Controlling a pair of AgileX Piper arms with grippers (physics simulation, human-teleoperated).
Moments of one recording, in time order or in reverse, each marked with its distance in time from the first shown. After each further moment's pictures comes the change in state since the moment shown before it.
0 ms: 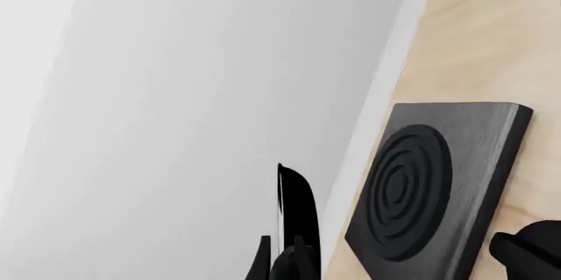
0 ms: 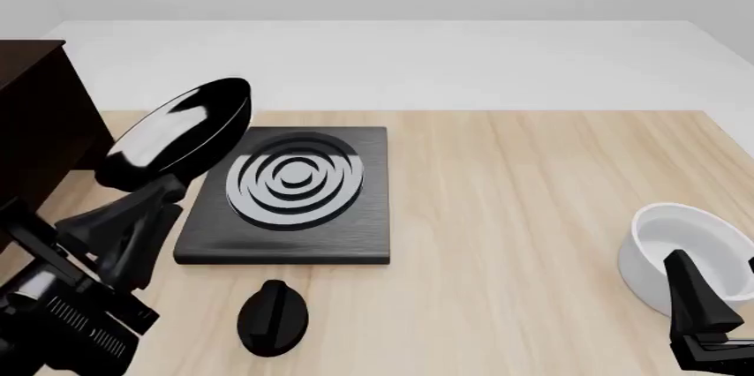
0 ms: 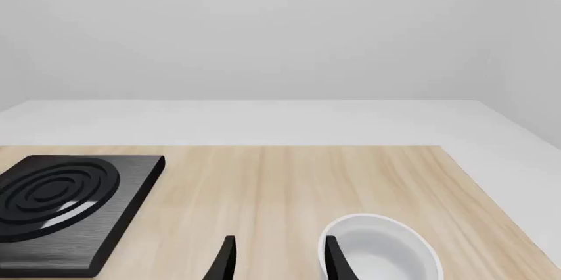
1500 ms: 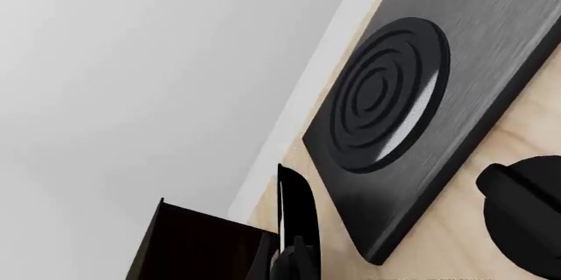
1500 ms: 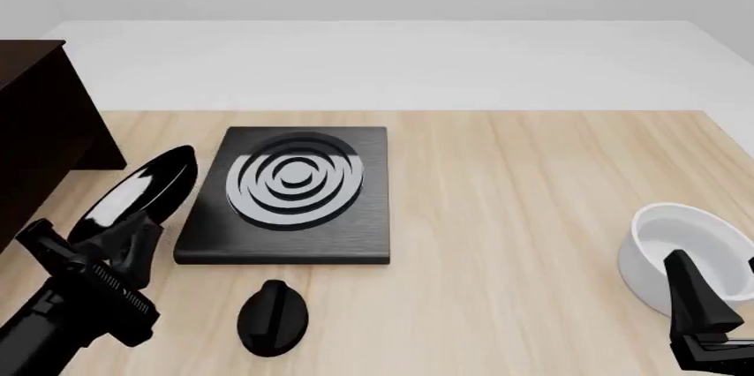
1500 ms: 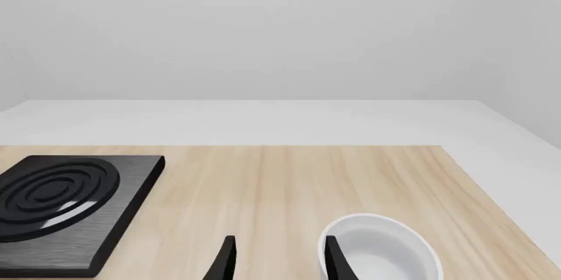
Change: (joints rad) left arm 0.313 0.392 0.140 -0.345 -0.172; right arm 0.000 0.000 0.000 0.000 0.000
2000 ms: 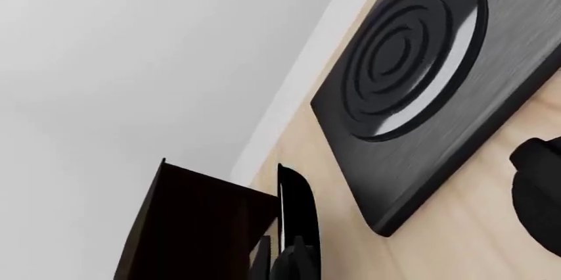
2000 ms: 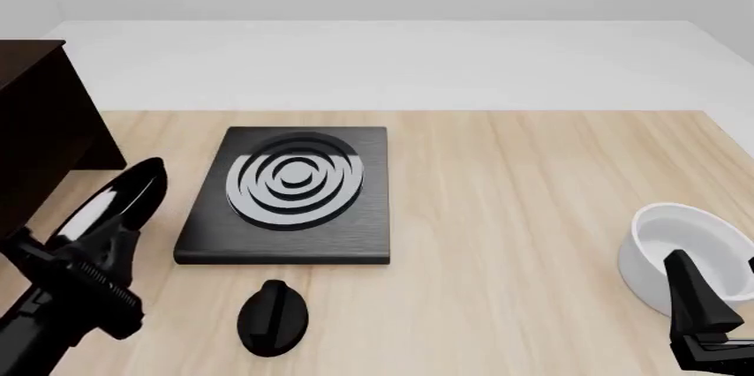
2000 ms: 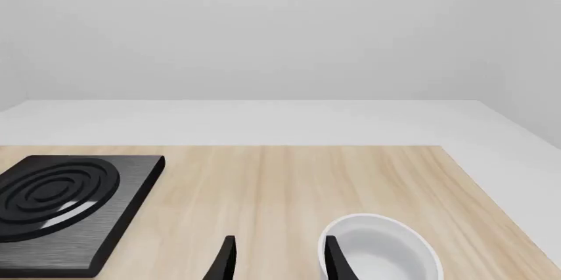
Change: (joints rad) left arm 0.121 0.044 0.018 -0.031 -0.014; right arm 0.000 0.000 0.000 0.000 0.000
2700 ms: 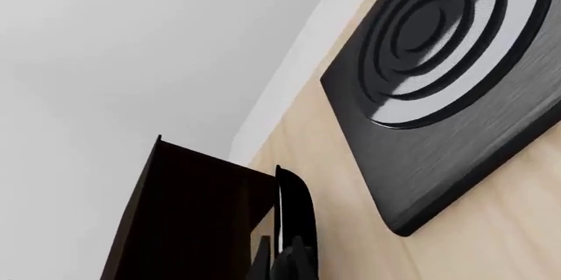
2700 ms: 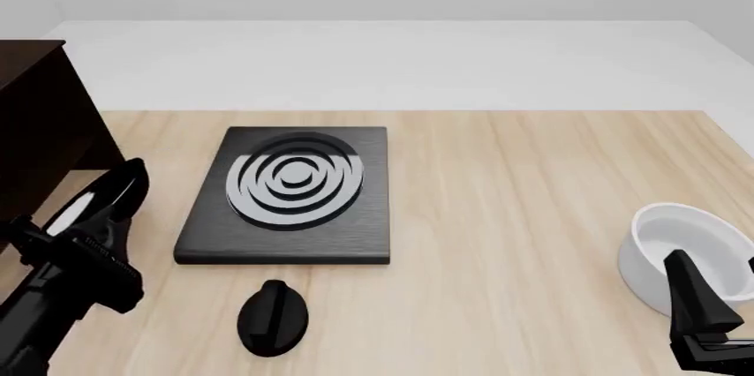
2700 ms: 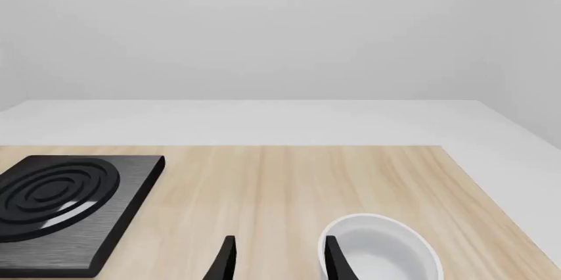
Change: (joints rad) left arm 0.095 0.221 -0.056 -0.134 -0.016; right arm 0.000 0.000 0.000 0.000 0.000
